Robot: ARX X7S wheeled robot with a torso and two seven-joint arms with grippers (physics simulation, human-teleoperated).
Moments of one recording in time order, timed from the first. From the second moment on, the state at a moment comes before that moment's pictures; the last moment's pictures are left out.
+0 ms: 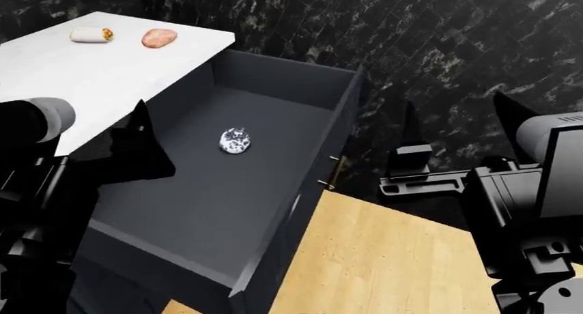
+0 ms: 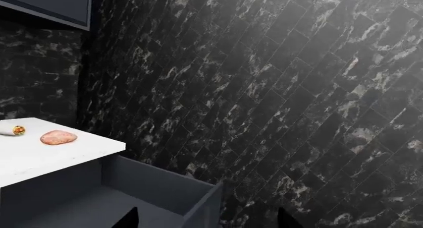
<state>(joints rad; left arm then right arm) -0.62 -0.47 -0.29 0.87 -1.50 -1.19 -1.04 0.75 0.60 0.02 -0.97 1.49 1.18 1.12</state>
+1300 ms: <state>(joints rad) -0.61 -0.50 -0.27 0.86 -1.49 -1.15 -1.04 0.77 0.62 -0.03 -0.98 1.44 1.16 1.12</state>
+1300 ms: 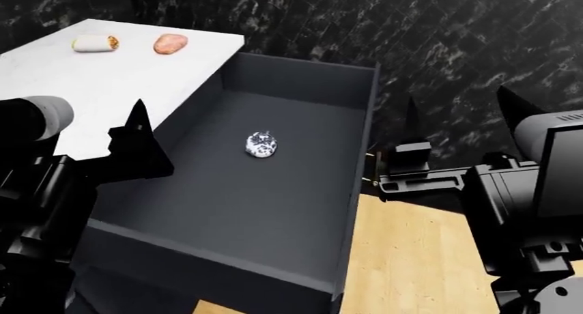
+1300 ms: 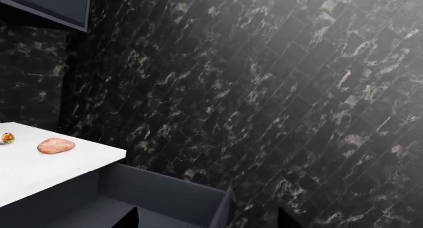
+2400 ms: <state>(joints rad) -0.61 -0.52 -0.24 0.86 -1.50 -1.11 -1.05 0.77 0.65 -0.05 -0.98 1.44 1.12 1.14</state>
